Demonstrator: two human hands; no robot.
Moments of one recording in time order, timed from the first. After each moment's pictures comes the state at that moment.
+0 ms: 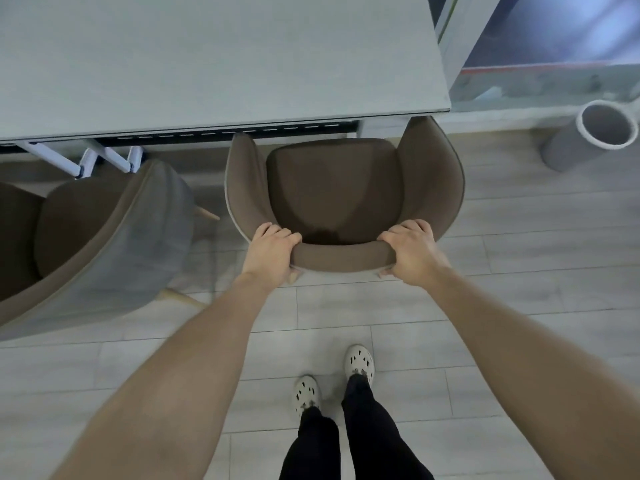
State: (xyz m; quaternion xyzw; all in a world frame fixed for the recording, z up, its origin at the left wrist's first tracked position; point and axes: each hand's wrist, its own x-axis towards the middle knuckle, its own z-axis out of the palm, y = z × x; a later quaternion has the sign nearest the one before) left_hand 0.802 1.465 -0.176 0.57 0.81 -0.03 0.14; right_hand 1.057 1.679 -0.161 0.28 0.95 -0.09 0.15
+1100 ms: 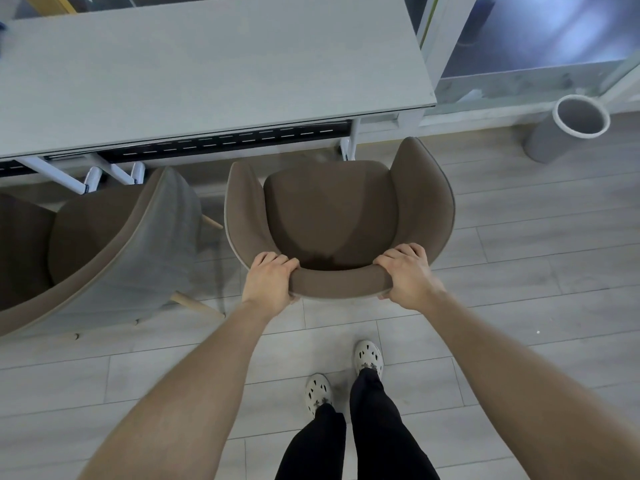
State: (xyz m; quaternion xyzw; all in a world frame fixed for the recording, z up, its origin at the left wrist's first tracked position) left_hand 0.839 1.378 -0.166 0.57 0.81 -0.03 0.15; right_hand 1.098 1.584 -0.169 0.29 0.94 -0.13 0.13
